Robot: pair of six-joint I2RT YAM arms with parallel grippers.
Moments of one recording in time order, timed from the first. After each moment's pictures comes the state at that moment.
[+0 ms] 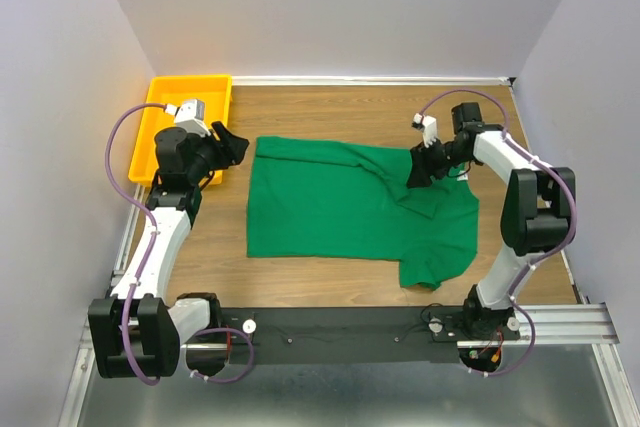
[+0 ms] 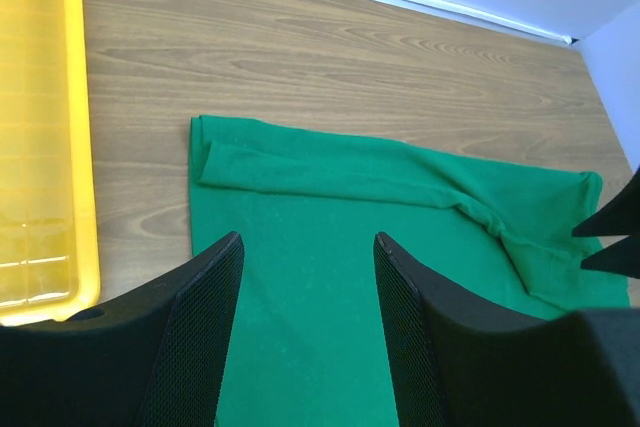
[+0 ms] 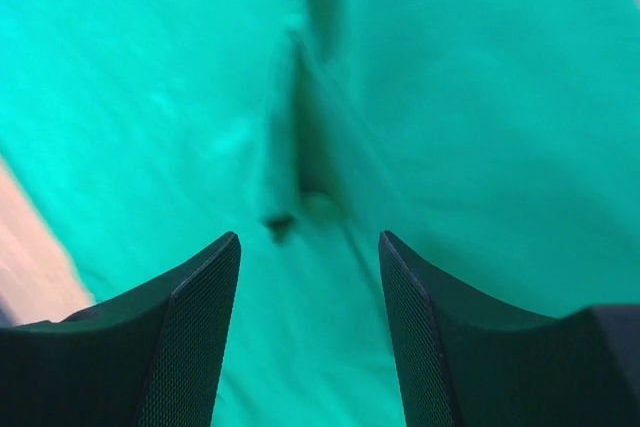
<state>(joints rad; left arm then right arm) 0.02 1.10 0.78 0.05 0.36 -0.39 0.03 1.79 1.26 -0.68 -0.66 -0.58</state>
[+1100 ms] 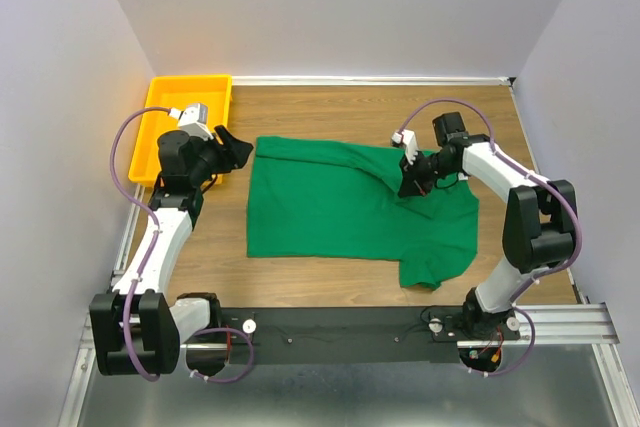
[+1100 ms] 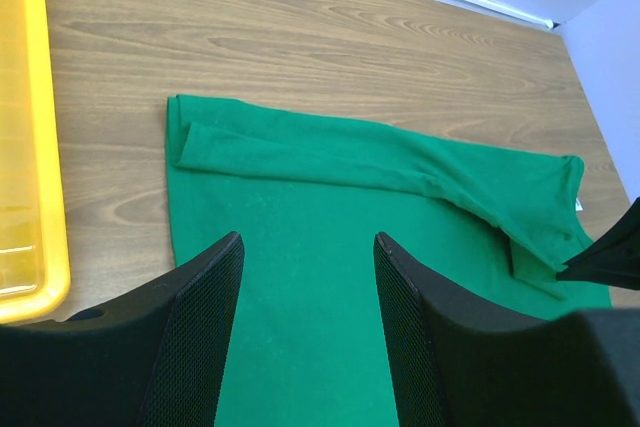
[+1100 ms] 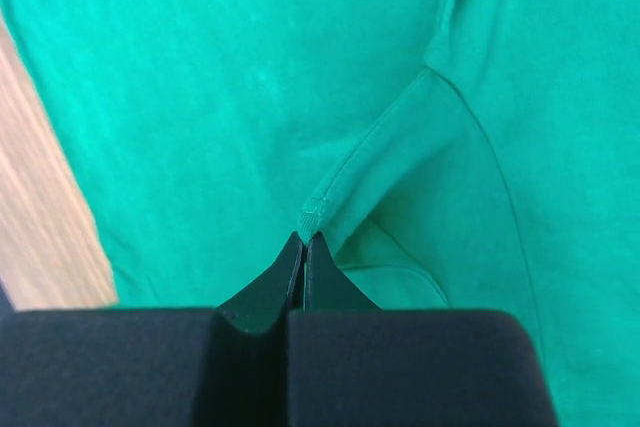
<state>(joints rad) 0.02 1.11 0.74 0.09 0.40 -0.42 0.17 1.69 1.14 -0.69 -0.71 -0.71</state>
